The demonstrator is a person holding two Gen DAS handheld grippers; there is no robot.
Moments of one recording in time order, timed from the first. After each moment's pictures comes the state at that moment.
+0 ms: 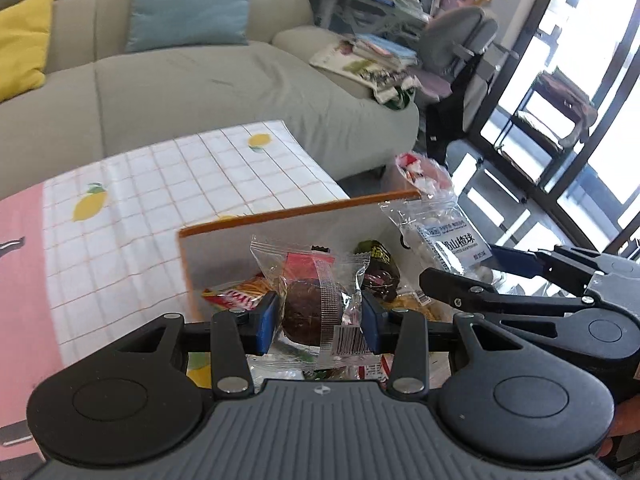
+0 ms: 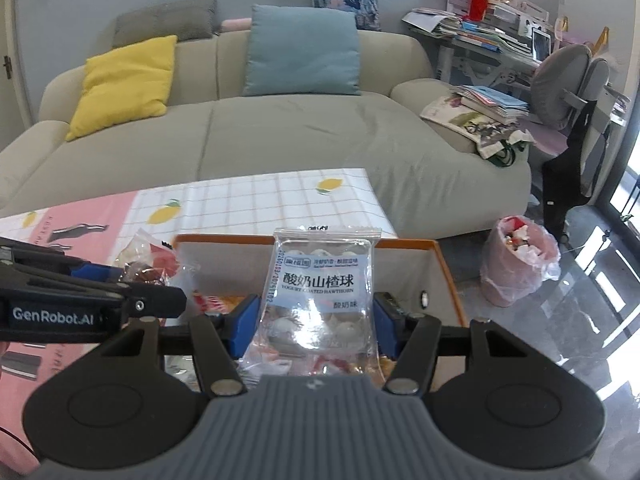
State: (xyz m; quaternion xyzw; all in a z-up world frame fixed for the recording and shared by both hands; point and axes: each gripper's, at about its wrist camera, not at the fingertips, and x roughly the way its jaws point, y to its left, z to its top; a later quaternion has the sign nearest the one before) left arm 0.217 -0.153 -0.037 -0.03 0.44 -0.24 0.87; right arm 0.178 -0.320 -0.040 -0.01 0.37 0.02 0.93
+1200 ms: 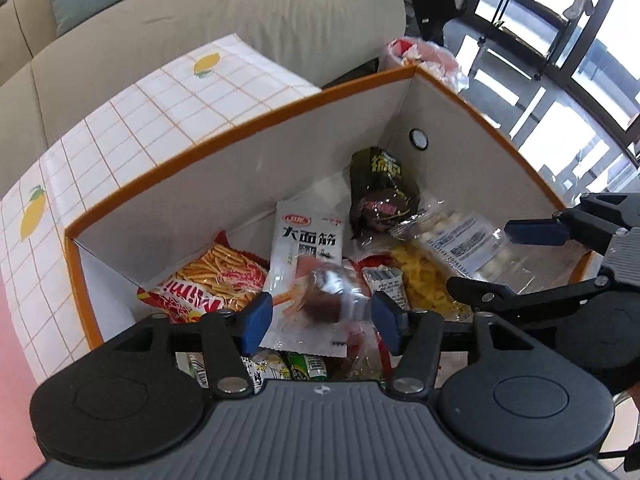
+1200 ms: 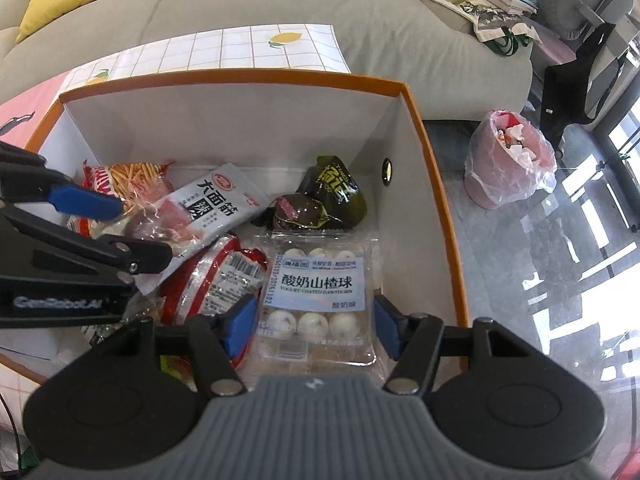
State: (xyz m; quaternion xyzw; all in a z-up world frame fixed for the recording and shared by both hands) left arm 0.251 -0.232 -0.101 0.12 0.52 -0.26 0.80; right arm 0.217 -0.369 -0.131 -0.05 0.53 0.00 0.84
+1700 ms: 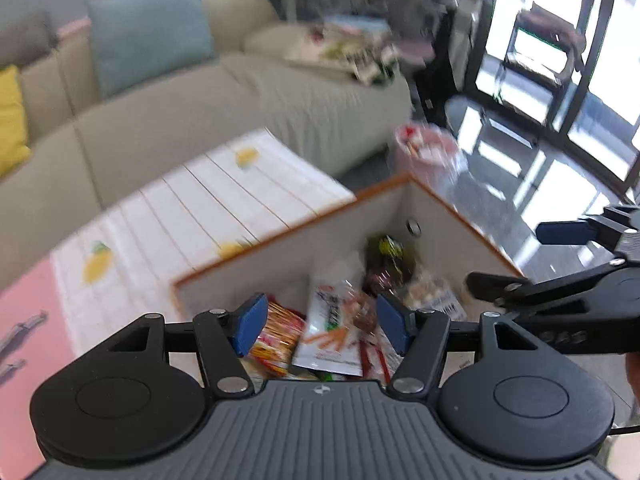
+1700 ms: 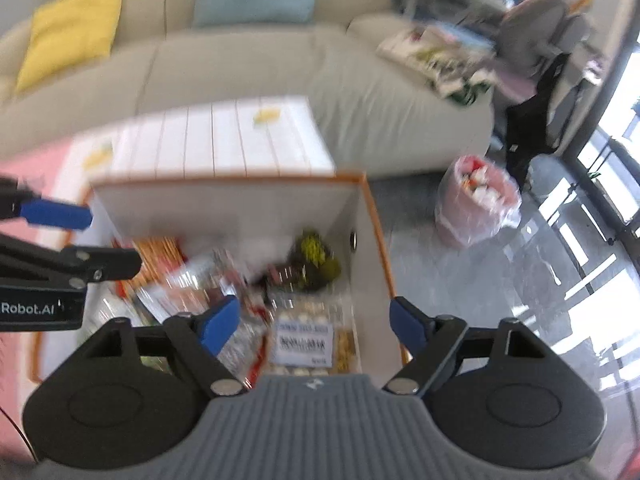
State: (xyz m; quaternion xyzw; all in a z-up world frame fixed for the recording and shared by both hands) left arm 0.207 -0.186 -0.009 0.10 0.40 -0.24 0.88; right arm 0.174 -0.363 -0.038 -0.01 0.42 -0.04 0.90
